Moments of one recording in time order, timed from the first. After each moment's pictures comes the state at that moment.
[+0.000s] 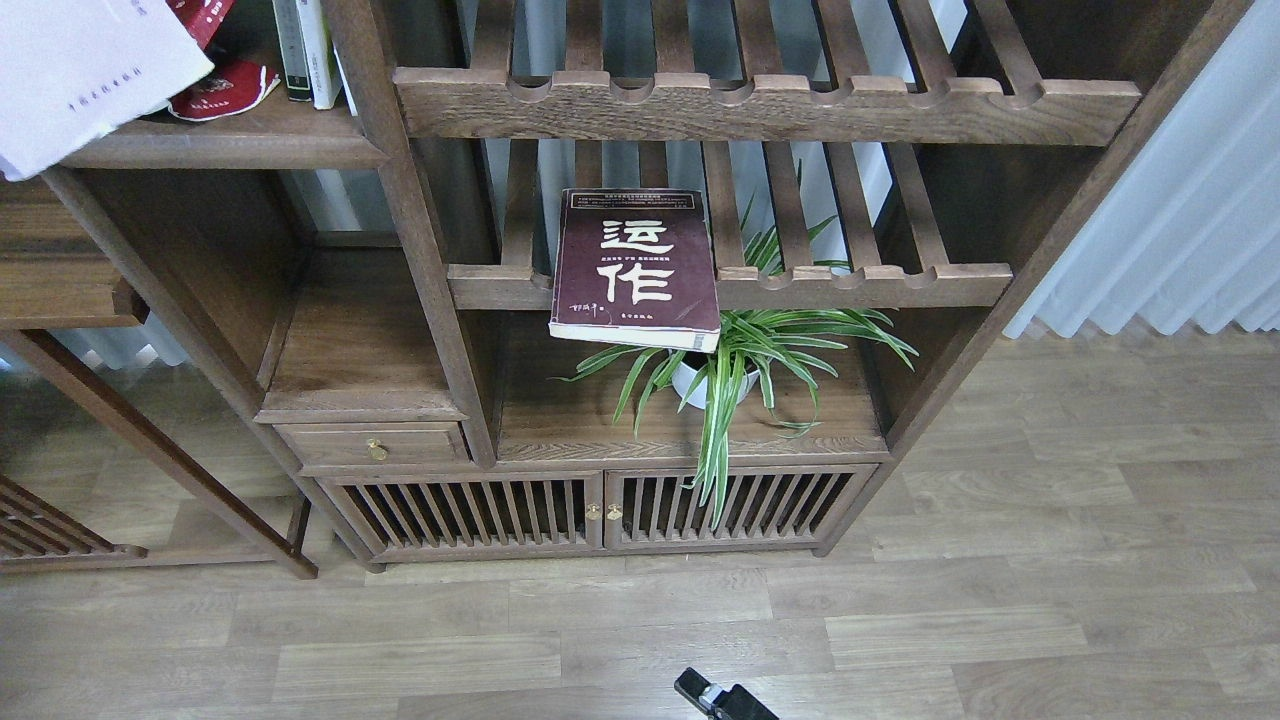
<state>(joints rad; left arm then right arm) -0.58 0.70 -1.69 -1.18 0.15 -0.49 0.49 -0.41 -0.08 0.90 1.16 0.21 0.58 -0.29</state>
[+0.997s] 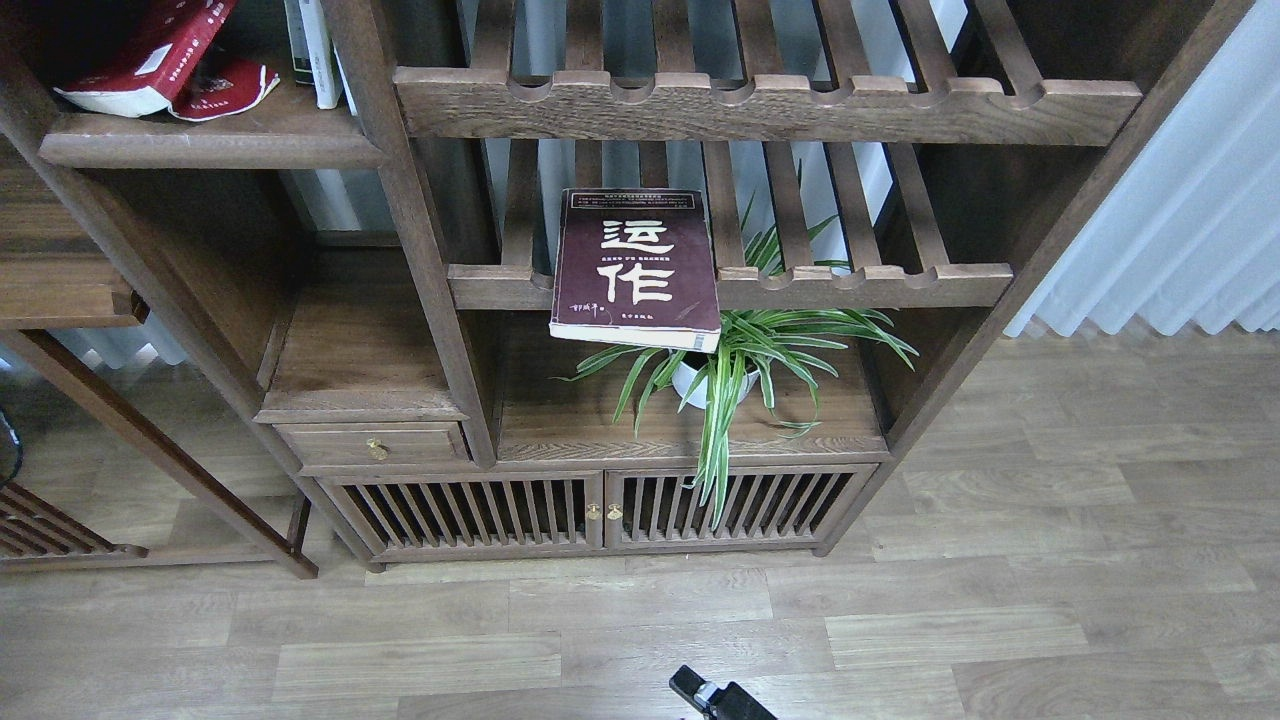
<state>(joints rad) -1.10 0.45 -1.58 -0.72 0.62 -0.49 0.49 -0.40 -0.08 0.90 1.16 0.21 0.58 -0.29</state>
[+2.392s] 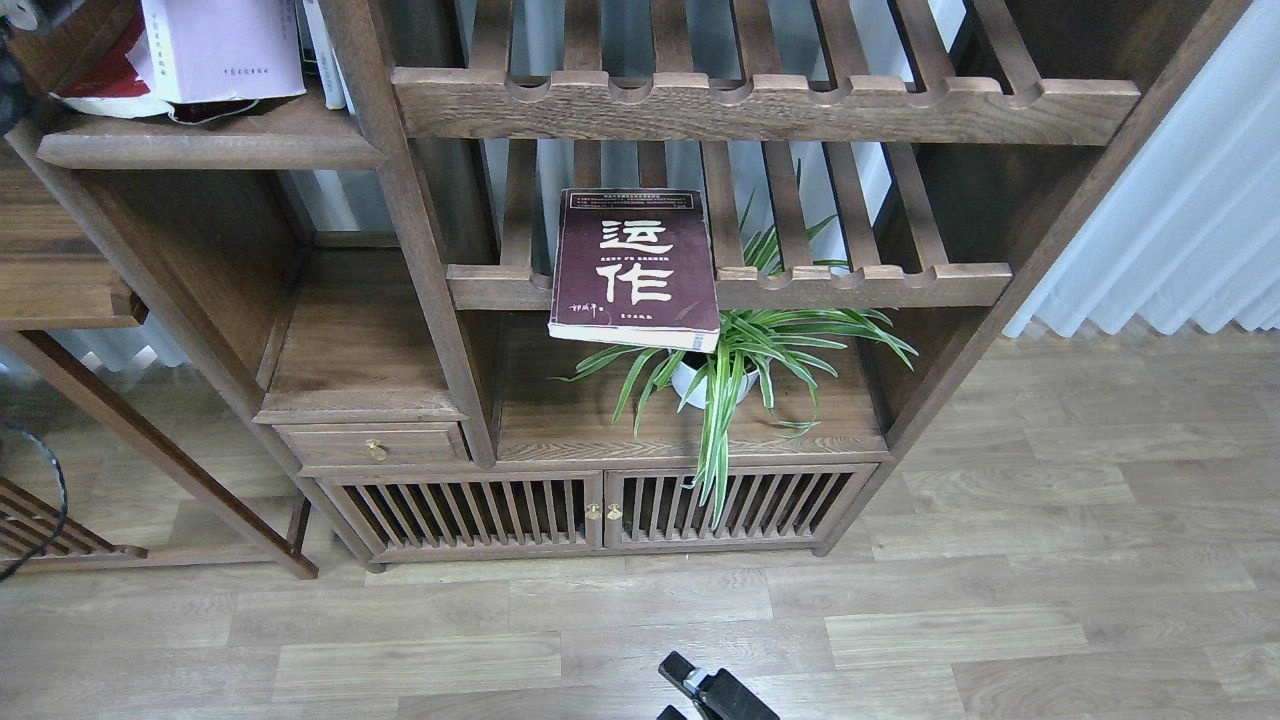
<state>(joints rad) -0.94 0.39 -1.41 -0.82 0.35 -0.49 0.29 -0.38 -0.05 0.90 1.16 0.23 0.58 -0.26</state>
